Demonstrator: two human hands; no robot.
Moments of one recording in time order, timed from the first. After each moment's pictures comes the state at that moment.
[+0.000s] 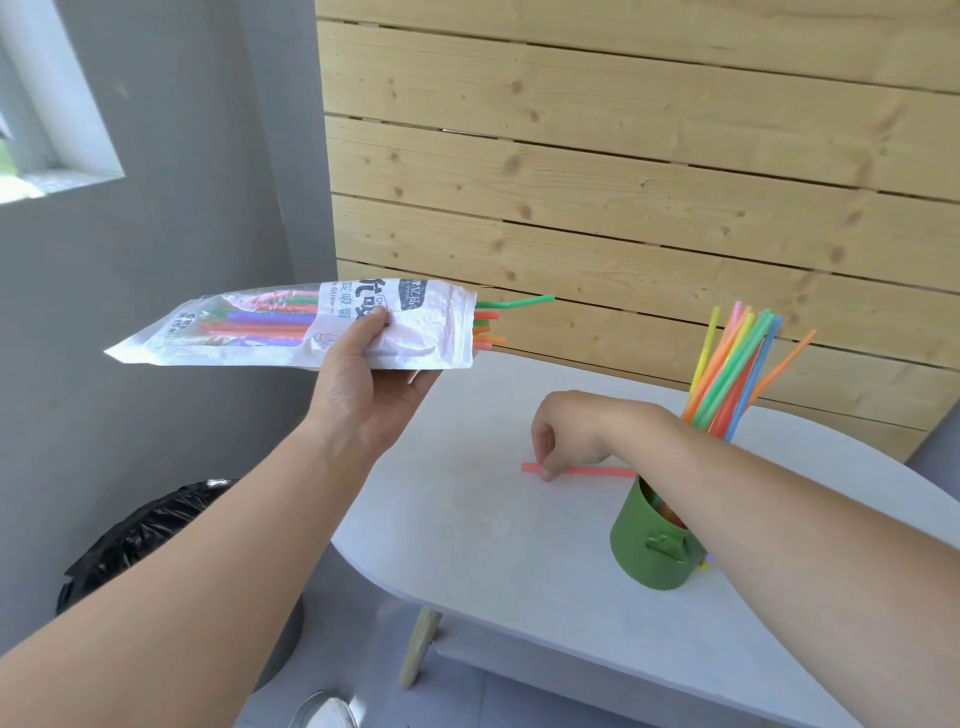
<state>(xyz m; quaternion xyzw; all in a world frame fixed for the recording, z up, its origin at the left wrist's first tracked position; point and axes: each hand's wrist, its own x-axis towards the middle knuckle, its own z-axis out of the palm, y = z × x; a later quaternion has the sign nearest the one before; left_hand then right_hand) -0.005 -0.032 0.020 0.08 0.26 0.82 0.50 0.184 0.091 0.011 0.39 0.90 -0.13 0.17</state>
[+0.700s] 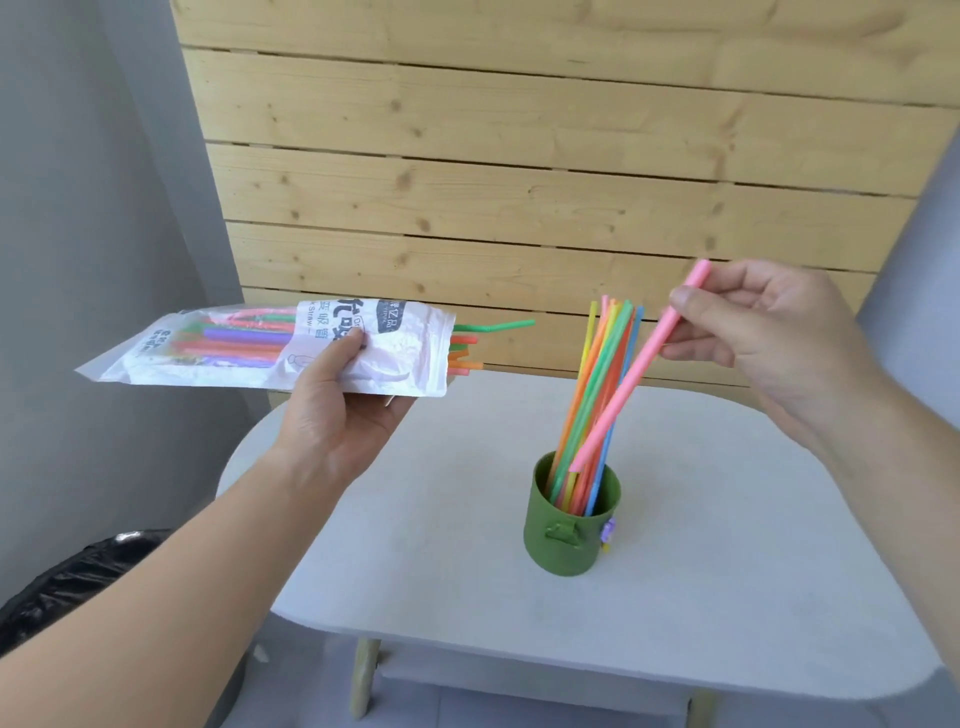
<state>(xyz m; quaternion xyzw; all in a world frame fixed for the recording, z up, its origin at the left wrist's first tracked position) 0.056 -0.006 0.021 0.12 0.24 0.78 0.56 0.364 0.043 0.119 0.40 0.63 -0.41 -0.52</state>
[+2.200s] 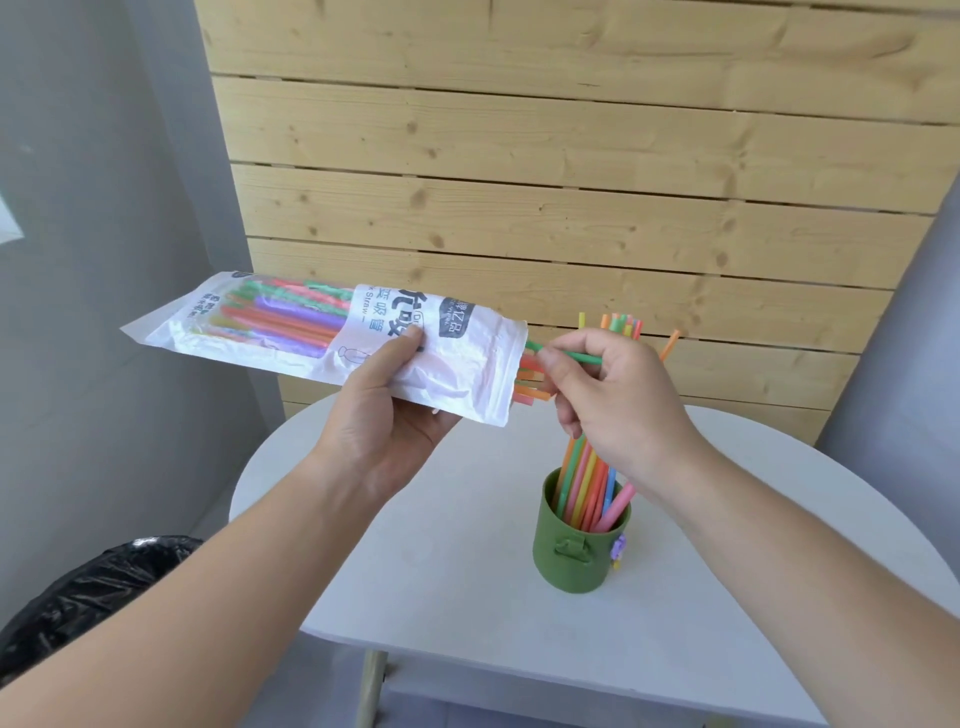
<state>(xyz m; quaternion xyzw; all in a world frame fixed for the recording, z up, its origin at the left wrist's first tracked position) 0.099 -0.028 0.058 0.20 0.29 0.75 0.57 0.282 0.024 0.078 0.38 0.70 -0.40 -0.45</state>
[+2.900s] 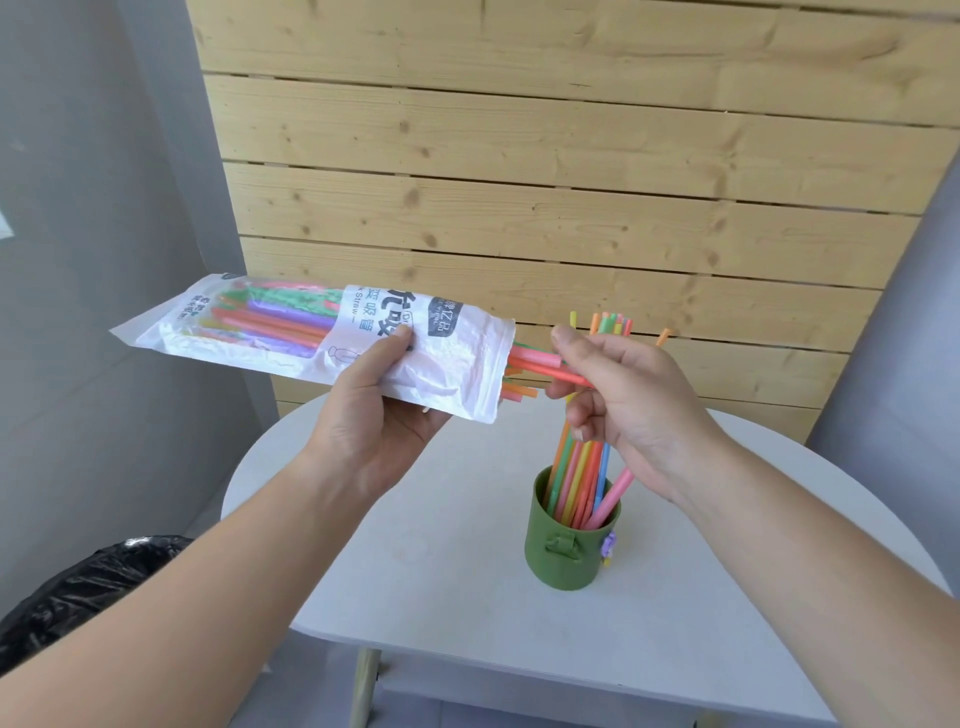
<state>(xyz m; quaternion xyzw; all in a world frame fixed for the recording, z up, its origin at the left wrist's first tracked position) 0.100 -0.027 0.058 0.18 0.30 0.75 0.57 0.298 0.028 0.083 0.38 0.57 -0.58 -0.44</state>
